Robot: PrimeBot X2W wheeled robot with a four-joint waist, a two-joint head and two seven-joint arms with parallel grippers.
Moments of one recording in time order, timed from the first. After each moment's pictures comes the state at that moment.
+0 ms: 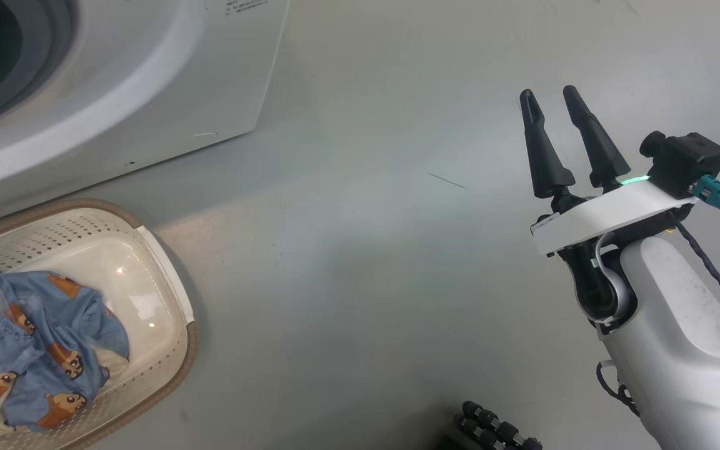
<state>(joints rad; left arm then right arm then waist) -1.11 0.32 -0.10 0.73 -0.28 -0.05 -0.20 -0.52 -0.18 0.39 0.29 0.66 0.12 -0.25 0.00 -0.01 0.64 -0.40</state>
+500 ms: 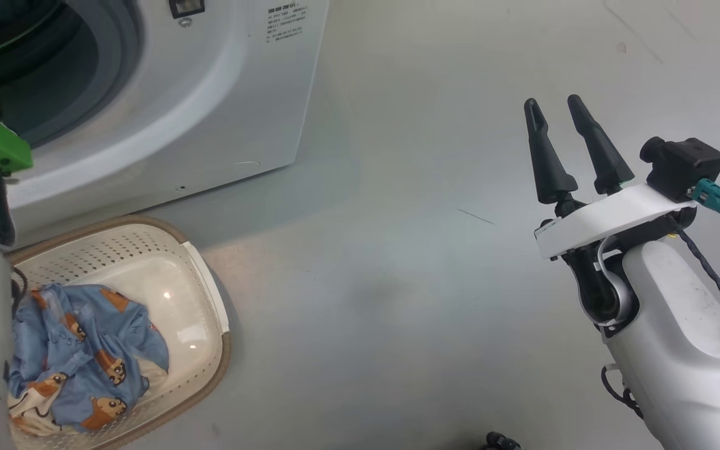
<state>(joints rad) -0.97 0.26 -0.11 0.81 -0.32 -0.07 -0.25 -0.52 -0.19 0.39 0.32 0.65 0.12 -0.25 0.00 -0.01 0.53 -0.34</state>
